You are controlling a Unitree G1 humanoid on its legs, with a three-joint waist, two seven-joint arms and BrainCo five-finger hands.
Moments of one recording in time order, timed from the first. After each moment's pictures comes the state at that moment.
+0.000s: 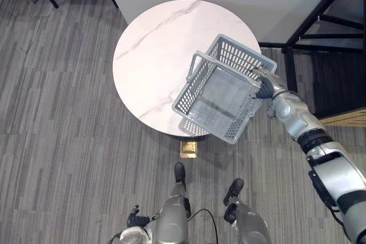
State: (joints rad) left arm 0.01 0.16 0.12 1.10 -0.06 -0.14 0.19; right arm -0.95 -0.47 0.35 0.92 -0.61 -0.11 -0.11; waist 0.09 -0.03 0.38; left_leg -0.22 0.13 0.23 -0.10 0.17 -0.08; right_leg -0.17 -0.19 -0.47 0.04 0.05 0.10
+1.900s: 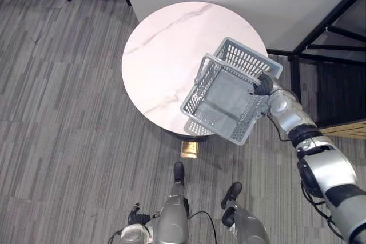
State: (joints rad) left arm -0.02 0.16 0.10 1.11 -0.03 -0.13 0.22; right arm -1.03 -0.36 0.20 1.09 -0.54 -0.07 -0.10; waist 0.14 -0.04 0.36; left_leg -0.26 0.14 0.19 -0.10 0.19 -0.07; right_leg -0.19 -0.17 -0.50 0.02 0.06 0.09
